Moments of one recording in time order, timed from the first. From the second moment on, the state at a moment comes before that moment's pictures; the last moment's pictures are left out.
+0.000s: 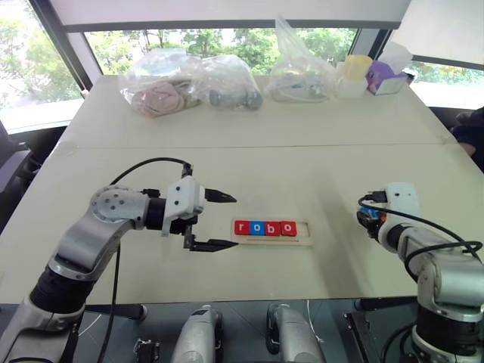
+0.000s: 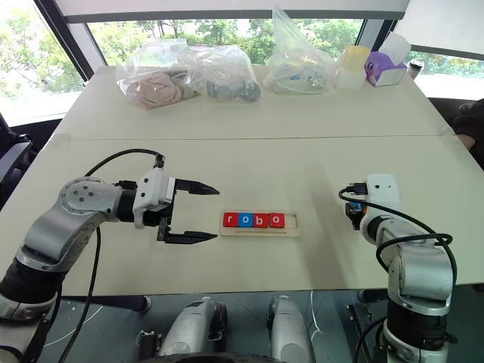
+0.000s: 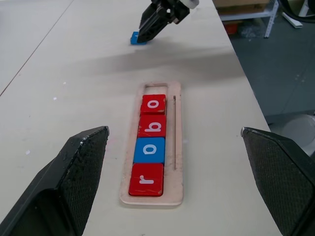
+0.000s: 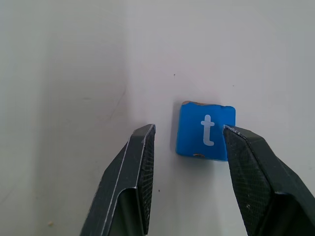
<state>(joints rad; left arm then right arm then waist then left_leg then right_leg) -0.40 0.74 -0.15 -0.36 -0.43 0.39 -1.16 -0.19 -0.41 -0.34 -0.54 0.10 1.33 0.25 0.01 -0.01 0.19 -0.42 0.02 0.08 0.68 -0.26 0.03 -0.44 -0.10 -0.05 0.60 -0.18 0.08</state>
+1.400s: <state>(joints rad) -0.38 0.74 -0.15 -0.37 -0.43 0.40 -1.15 -0.08 -0.26 -0.30 -0.90 0.21 1.61 0.17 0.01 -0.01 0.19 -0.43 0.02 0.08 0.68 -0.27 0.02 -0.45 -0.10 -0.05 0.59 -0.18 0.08</state>
